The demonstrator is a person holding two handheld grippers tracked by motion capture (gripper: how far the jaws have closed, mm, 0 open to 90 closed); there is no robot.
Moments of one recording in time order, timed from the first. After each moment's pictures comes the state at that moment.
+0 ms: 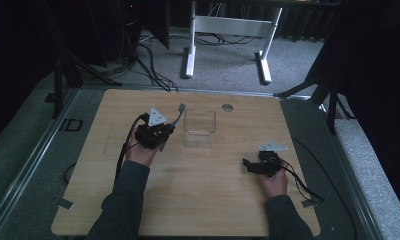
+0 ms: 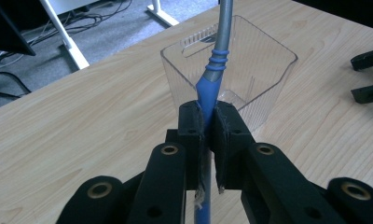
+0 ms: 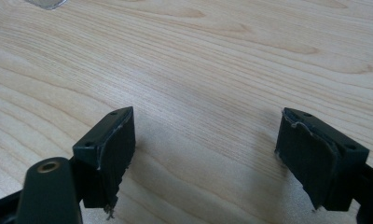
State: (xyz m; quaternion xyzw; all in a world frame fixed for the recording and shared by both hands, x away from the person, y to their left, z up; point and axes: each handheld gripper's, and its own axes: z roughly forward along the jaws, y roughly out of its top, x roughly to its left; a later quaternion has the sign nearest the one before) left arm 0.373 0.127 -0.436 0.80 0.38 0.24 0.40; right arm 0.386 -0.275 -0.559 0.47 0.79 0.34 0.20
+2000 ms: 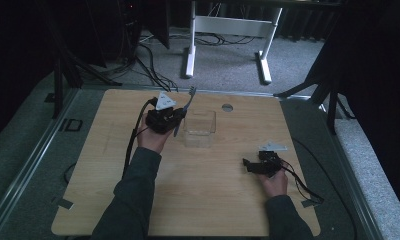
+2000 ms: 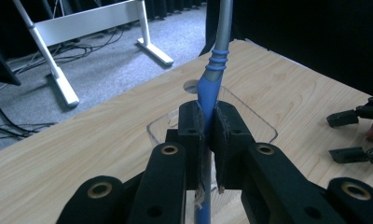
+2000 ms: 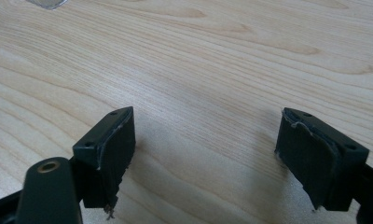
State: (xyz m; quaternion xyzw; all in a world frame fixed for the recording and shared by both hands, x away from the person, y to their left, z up) left arm 0.401 0.102 -0.405 0.77 0.36 0.24 0.47; right arm 0.386 -0.275 -0.559 0.47 0.79 0.34 0.20
